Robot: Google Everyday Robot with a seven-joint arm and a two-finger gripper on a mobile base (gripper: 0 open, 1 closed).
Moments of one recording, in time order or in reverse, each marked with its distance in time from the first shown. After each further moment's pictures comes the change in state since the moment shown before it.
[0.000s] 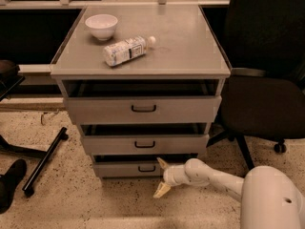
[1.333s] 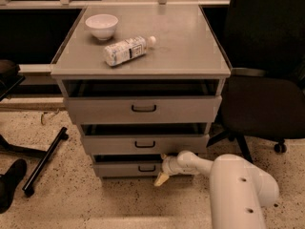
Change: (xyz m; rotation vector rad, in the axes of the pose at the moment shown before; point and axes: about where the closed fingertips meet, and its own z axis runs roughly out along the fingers) arm 0.050 -0.065 0.039 0.073 0.165 0.001
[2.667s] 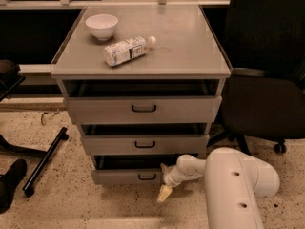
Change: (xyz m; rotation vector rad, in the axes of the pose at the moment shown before) arm 0.009 0.083 -0.012 -0.258 0.078 0.073
